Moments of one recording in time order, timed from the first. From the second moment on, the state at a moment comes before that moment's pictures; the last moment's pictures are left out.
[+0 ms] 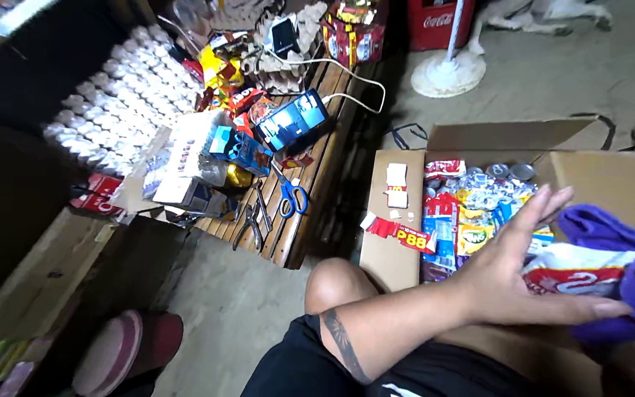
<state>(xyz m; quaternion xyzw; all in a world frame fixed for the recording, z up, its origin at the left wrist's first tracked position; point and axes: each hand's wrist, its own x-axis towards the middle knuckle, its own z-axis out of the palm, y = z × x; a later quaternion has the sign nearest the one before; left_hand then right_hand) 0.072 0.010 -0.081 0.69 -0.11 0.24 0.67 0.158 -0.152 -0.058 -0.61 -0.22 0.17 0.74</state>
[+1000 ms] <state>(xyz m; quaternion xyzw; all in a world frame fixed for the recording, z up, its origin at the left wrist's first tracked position) 0.049 -0.022 -0.082 0.59 -0.05 0.14 0.79 0.120 -0.115 -0.027 -0.67 -0.14 0.12 0.72</state>
